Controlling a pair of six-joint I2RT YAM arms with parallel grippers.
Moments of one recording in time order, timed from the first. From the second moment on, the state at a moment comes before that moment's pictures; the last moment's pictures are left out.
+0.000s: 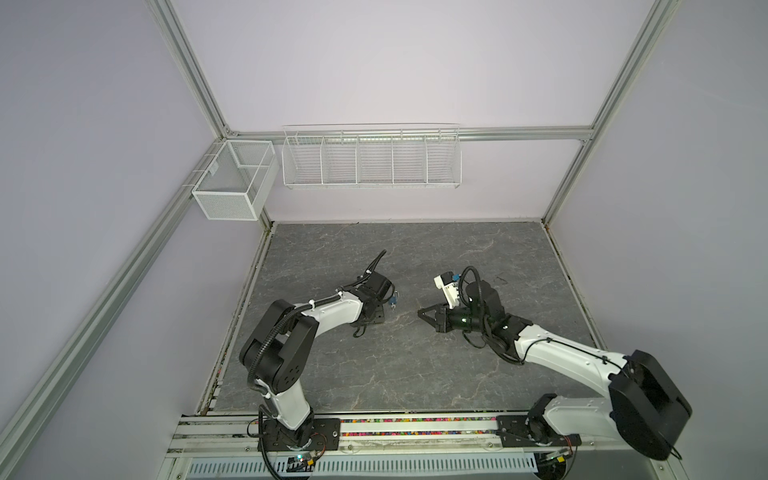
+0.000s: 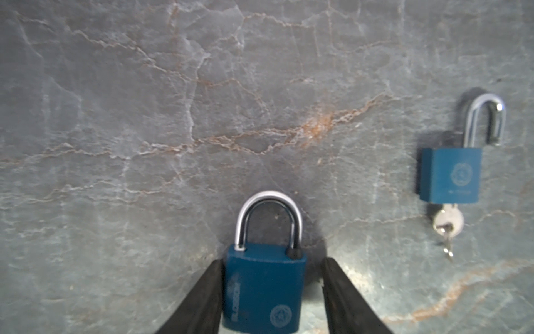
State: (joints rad) left arm -0.63 1.74 0.99 -0.49 -0.21 -0.68; right arm 0.69 1.30 0.65 0.16 -0.48 0.63
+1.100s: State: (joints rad) left arm -0.64 1.62 0.99 -0.57 -0.18 -0.67; right arm 0.70 1.30 0.65 0.16 -0.44 0.66
